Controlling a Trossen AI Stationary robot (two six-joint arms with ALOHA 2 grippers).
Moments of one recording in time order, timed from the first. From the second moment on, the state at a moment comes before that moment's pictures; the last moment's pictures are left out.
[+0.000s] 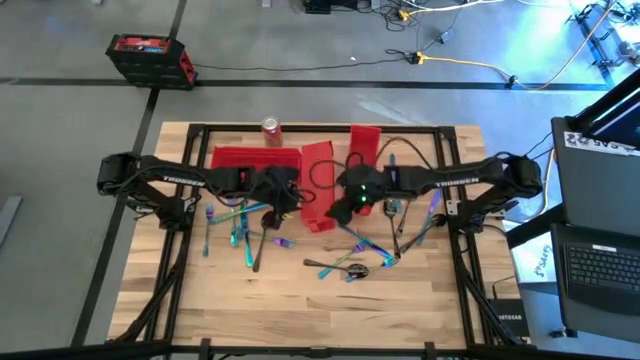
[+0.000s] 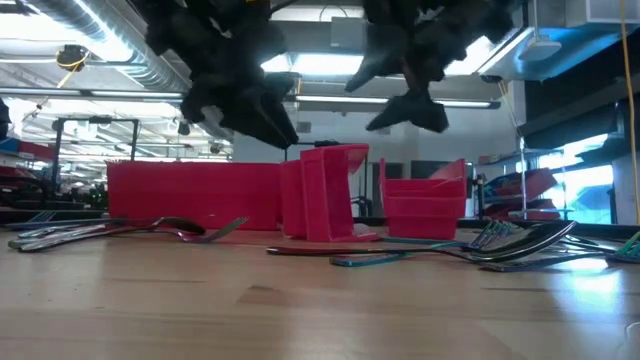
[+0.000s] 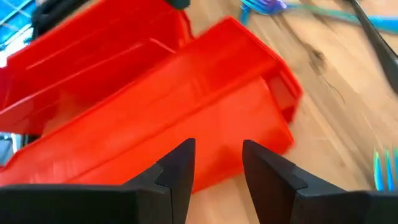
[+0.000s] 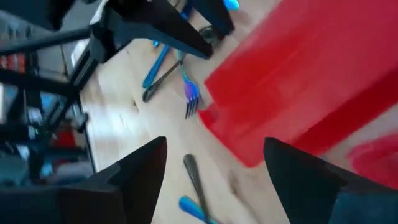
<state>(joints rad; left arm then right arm) 0.11 1.44 0.86 -0.17 0.00 0.64 -0.04 1.51 0.98 -0.20 -0.16 0.88</state>
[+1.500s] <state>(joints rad) 0.08 1.45 0.86 -0.23 -0.07 0.61 0.16 1.68 0.76 0.31 0.45 1.49</state>
